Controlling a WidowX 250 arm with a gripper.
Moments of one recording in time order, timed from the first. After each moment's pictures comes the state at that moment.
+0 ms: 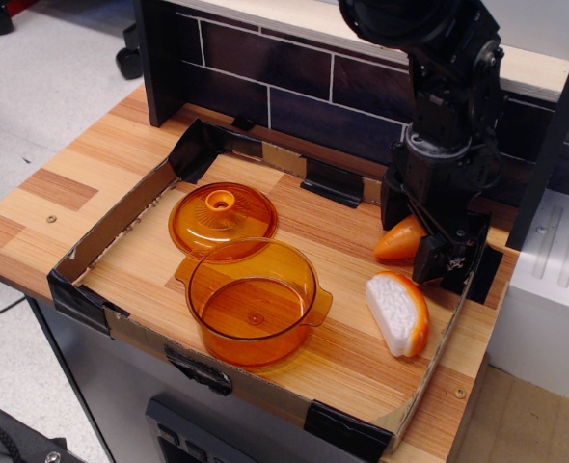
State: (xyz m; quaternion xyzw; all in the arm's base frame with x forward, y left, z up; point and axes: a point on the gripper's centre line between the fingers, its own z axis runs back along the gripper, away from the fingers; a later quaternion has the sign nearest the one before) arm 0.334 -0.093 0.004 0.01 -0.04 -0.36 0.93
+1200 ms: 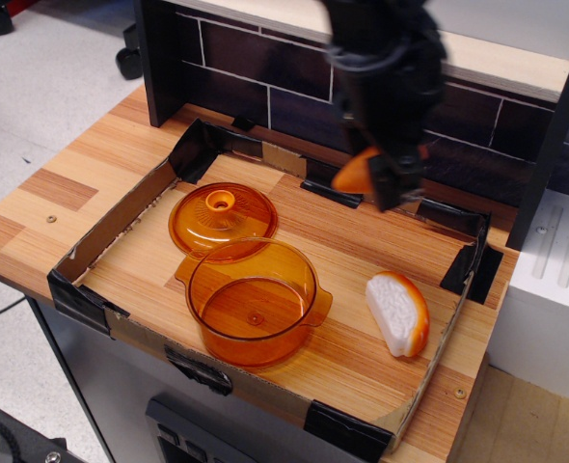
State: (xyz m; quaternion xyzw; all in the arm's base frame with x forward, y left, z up) arm 0.296 -0.060 0.094 0.00 -0.16 -0.36 0.92
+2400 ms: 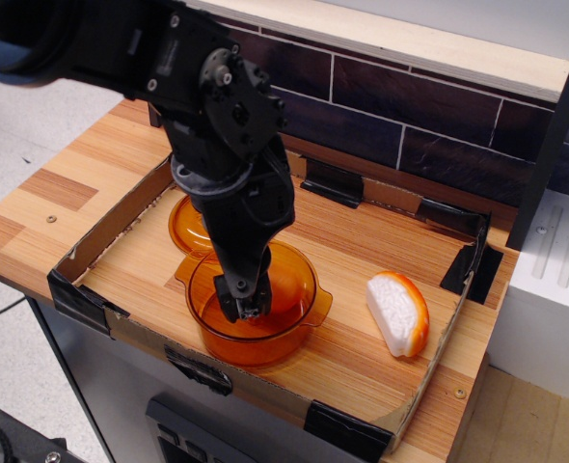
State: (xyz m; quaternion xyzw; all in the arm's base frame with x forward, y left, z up) arm 0.219 -0.011 0.055 0.06 -0.11 -0.40 0.91
